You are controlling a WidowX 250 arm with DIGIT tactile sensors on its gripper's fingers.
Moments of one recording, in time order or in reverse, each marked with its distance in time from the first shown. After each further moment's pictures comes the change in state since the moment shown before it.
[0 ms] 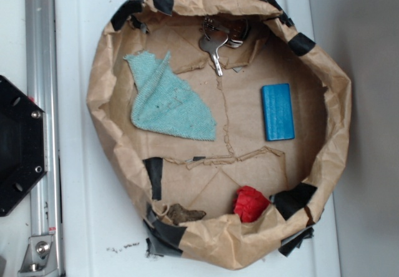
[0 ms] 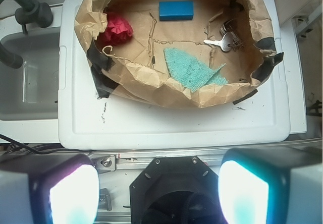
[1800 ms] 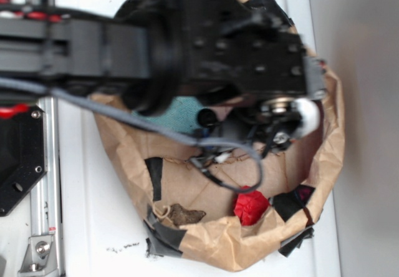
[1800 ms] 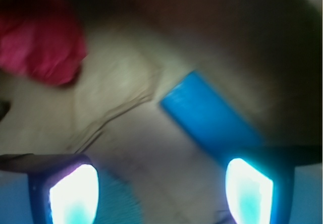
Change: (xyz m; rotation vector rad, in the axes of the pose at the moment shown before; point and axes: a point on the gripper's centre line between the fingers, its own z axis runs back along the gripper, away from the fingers) arm 0.154 0.026 -0.190 -0.011 0.023 -0.871
